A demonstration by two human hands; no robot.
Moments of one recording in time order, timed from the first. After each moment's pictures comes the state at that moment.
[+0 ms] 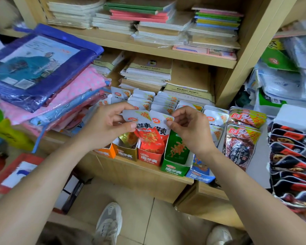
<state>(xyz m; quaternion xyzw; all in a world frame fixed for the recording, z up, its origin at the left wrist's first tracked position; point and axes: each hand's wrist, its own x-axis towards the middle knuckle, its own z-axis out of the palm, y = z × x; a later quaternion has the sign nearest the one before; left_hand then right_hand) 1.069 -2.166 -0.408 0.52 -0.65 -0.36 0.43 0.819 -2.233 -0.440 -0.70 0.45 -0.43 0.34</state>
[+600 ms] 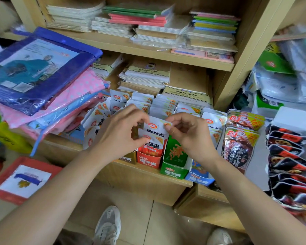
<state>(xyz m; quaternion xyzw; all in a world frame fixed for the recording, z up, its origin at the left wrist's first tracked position) 1.041 -2.172 -0.418 0.55 -0.77 -0.05 0.31 0.818 -2.218 -0.435 -0.71 0.38 -0.45 0.39</state>
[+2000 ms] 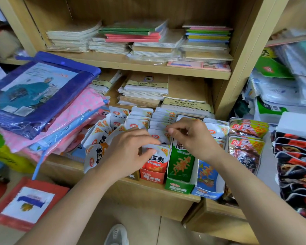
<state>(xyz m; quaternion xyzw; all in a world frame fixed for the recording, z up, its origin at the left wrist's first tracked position) 1.036 -2.189 -0.431 0.50 -0.81 -0.06 0.31 0.809 -2.259 -0.427 -0.81 0.41 -0.33 0.25</state>
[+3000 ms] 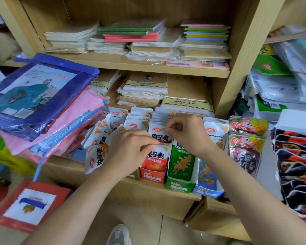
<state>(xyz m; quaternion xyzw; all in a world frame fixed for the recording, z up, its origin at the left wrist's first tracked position) 1.029 -2.191 -0.432 0.51 -0.79 -0.01 0.33 0.828 -2.261 -0.422 -0.79 0.45 -0.37 0.20</state>
